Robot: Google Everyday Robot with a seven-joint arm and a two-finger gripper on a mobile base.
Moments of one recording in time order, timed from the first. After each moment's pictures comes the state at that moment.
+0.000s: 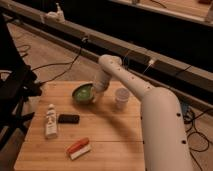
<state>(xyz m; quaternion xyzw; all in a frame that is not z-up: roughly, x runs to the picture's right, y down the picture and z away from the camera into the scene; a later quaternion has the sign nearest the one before) -0.075 0.059 0.884 -0.38 -0.32 -0.17 0.85</state>
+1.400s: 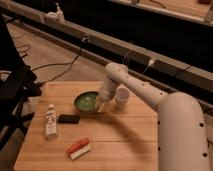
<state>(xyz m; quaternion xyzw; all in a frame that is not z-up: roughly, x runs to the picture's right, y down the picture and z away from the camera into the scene) -0.010 0.110 0.855 -0.42 -0.29 -0.13 0.85</state>
